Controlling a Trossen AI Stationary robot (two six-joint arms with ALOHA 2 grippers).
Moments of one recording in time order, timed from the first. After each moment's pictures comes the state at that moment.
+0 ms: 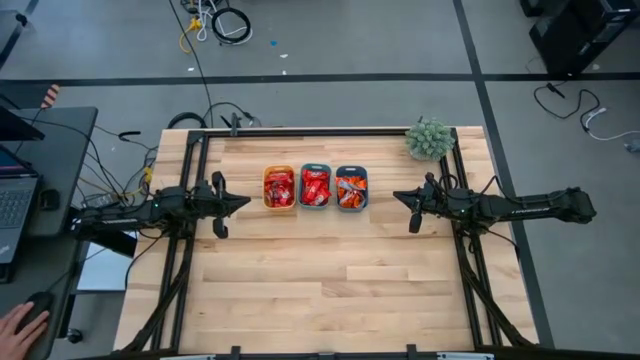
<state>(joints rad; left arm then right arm) 0.07 0.01 0.01 0.06 -0.10 -0.09 -0.03 0.32 0.01 0.07 0.37 0.16</state>
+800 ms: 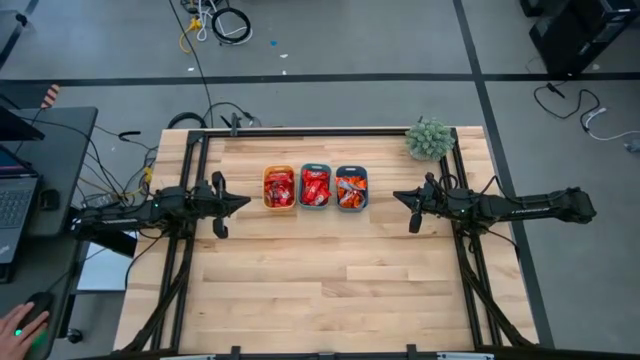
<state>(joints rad) 0.07 0.01 0.01 0.06 -0.10 -0.09 -0.03 0.32 0.01 0.07 0.37 0.16</state>
